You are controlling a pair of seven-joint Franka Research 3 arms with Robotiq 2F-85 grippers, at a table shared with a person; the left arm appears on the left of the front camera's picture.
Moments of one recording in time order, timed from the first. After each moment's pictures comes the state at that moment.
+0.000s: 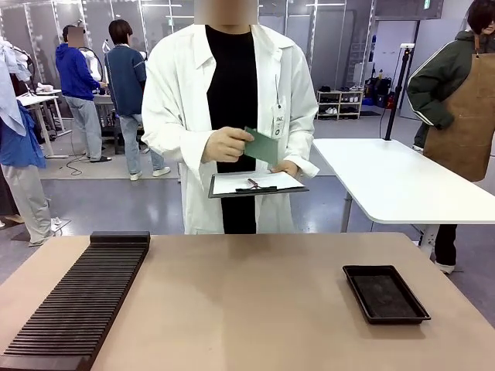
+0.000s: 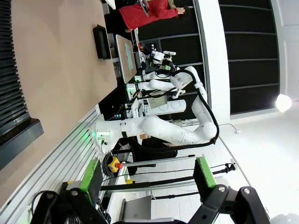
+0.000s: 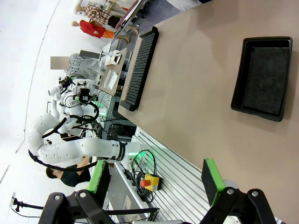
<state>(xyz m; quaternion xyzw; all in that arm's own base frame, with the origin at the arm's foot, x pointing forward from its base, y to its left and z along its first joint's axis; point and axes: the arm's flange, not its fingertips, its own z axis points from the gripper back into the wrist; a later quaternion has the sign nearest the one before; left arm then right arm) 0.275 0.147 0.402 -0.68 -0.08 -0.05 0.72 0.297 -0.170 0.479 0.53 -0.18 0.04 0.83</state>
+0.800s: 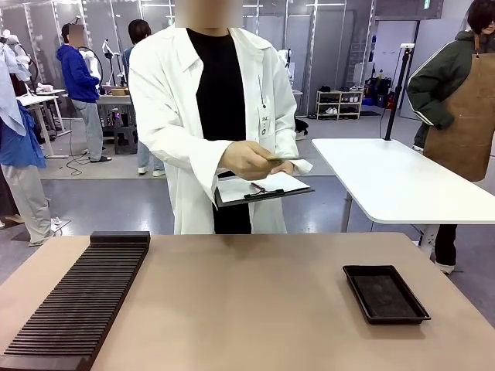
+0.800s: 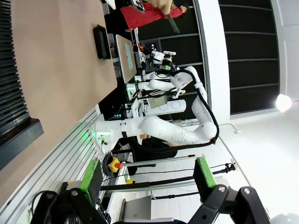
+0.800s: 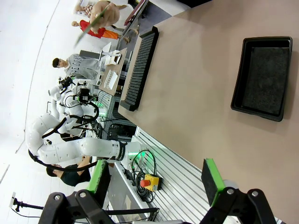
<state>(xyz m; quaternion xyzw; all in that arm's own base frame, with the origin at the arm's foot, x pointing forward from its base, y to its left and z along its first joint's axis) 0.275 0.147 0.402 -0.68 -0.08 -0.05 0.72 0.297 -0.170 0.479 0.53 -0.18 0.04 0.83</state>
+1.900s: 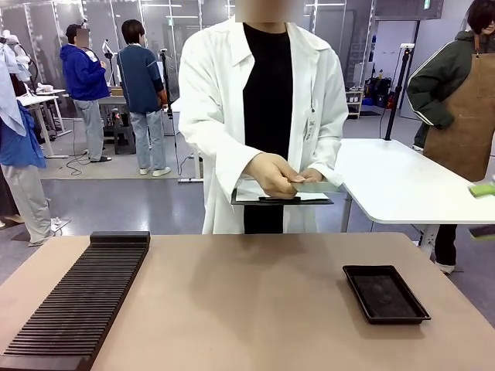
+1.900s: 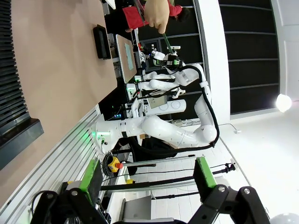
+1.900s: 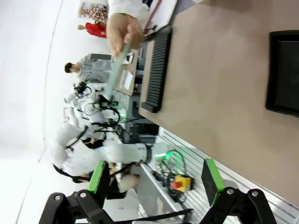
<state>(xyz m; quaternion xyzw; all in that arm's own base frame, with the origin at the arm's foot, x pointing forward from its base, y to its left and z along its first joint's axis) 0.275 0.147 0.402 -0.68 -0.08 -0.05 0.72 0.324 -0.112 0.522 0.57 -0.11 -0.01 0.82</state>
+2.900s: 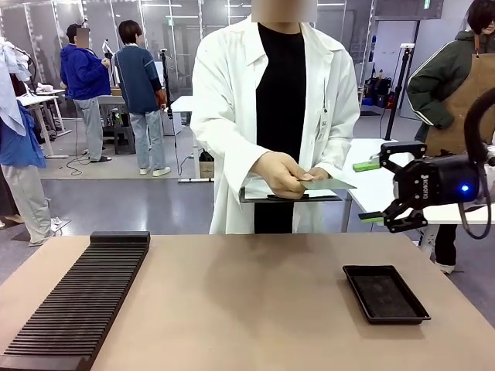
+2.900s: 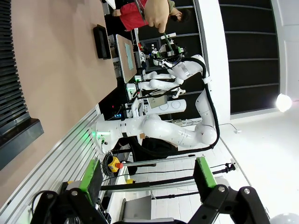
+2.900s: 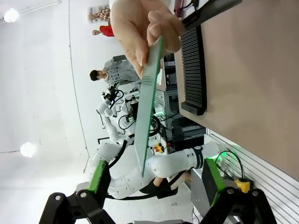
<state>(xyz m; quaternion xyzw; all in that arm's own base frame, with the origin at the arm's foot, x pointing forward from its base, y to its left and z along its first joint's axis) 0.275 0.147 0.403 -0.68 -0.08 -0.05 0.72 0.375 0.036 0.506 0.63 -0.01 -0.08 0.77</state>
